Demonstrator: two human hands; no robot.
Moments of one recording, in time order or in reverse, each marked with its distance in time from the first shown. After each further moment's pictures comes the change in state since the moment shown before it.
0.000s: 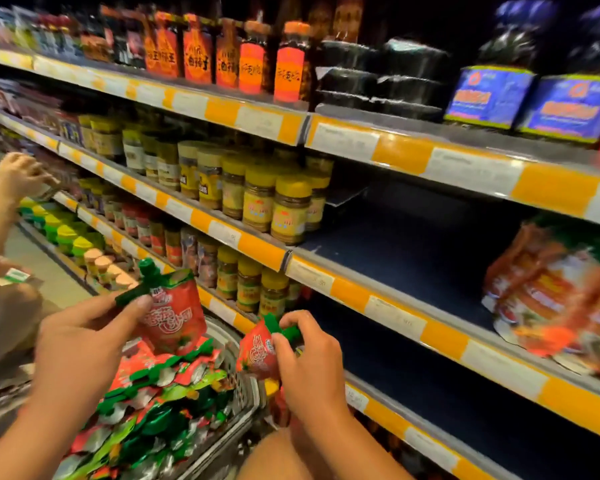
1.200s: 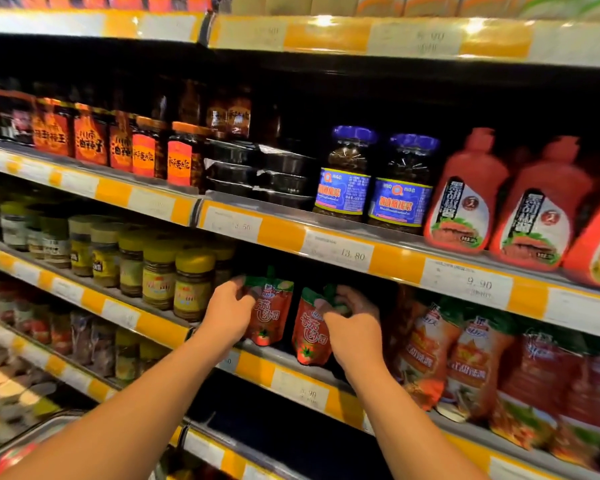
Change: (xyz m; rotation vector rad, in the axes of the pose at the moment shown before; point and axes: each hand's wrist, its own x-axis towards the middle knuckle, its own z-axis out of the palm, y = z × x) left_hand 0.051 0.079 0.320 0.059 -0.533 -0.113; right_hand 0.134 0.044 -0.192 0.288 0.357 0.233
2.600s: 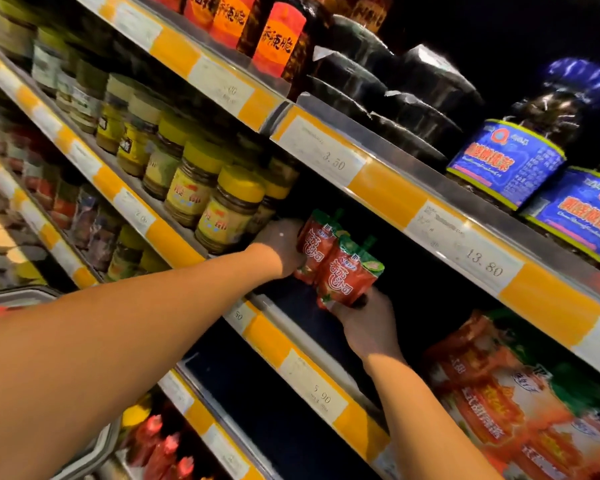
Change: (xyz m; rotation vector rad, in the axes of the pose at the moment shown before) left_hand 0.076 -0.025 0.027 0.433 -0.080 0.210; right_hand 0.065 0.066 0.039 -0.408 -0.329 -0.042
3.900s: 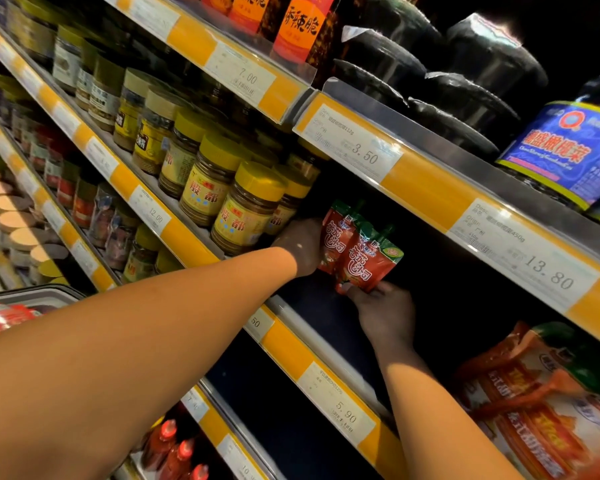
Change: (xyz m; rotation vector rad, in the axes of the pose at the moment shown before) left_hand 0.027 -0.009 0.015 0.141 -0.007 -0.014; right_hand 0.043 0.015 0.026 0.055 0.149 0.078
